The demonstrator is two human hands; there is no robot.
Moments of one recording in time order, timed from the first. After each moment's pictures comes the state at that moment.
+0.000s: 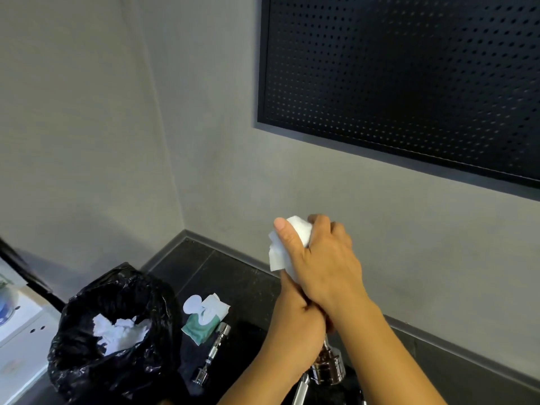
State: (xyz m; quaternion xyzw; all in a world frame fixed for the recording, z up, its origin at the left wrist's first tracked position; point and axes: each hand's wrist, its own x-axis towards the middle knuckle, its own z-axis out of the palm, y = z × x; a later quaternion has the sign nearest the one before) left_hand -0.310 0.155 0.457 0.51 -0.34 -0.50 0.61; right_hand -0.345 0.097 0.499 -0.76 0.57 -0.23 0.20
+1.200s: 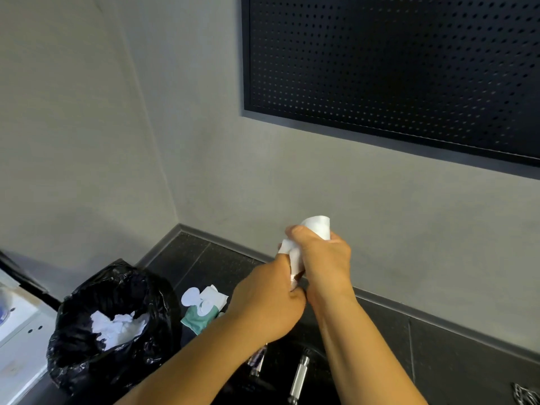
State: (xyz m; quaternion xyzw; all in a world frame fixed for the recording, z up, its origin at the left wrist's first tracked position) left_hand -0.274 0.155 0.462 0.71 -0.61 -0.26 0.24; right_hand -0.348 0.095 0.474 -0.34 0.54 -0.45 0.62
